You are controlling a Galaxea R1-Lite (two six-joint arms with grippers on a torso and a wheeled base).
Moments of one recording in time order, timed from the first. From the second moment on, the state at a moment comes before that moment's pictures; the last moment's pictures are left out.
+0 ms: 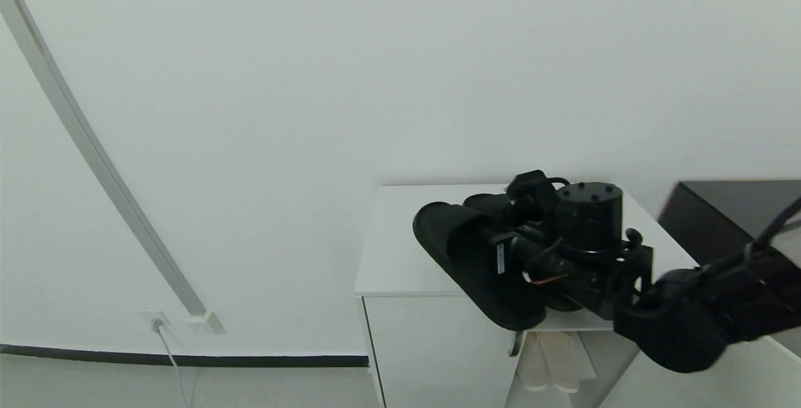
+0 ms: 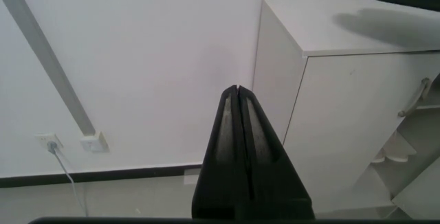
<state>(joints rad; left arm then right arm) 0.00 0.00 0.00 0.00 -0.03 0.01 0.67 1.90 -0.87 -0.83 -0.16 0.07</state>
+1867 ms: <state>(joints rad) 0.00 0.00 0.00 0.00 -0.03 0.01 0.74 1.65 -0.60 -0.83 -0.10 0.07</state>
